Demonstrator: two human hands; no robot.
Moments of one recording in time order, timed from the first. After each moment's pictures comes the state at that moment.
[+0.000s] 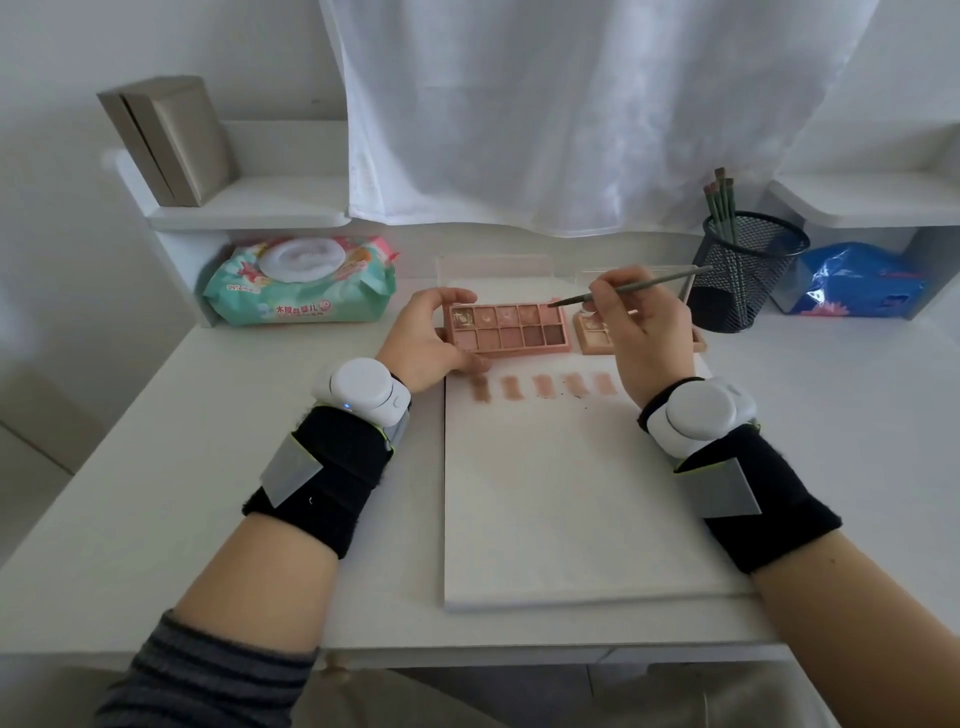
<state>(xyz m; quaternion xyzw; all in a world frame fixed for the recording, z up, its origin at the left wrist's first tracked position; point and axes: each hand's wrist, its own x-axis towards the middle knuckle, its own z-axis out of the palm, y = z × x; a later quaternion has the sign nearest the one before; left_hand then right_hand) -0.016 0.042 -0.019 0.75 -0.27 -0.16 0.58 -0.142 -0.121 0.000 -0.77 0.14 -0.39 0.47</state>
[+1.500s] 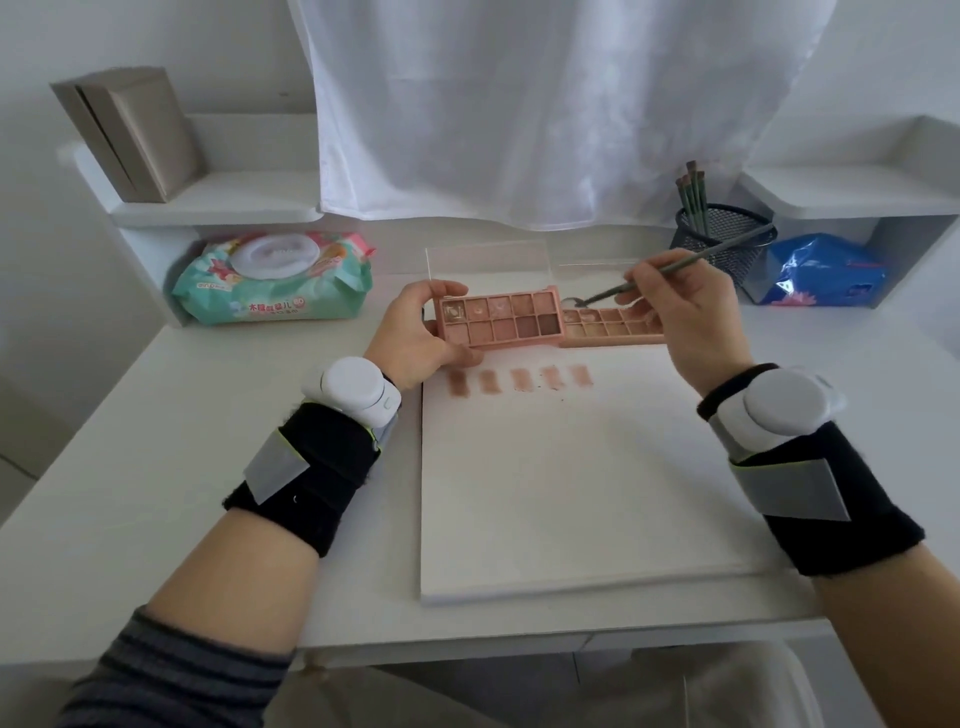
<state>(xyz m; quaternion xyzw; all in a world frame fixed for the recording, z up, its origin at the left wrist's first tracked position) -0.027 0.033 -0.016 0.74 -0.28 -0.15 0.60 -0.173 -0.156 0.022 -0.77 0.14 -0.35 0.52</state>
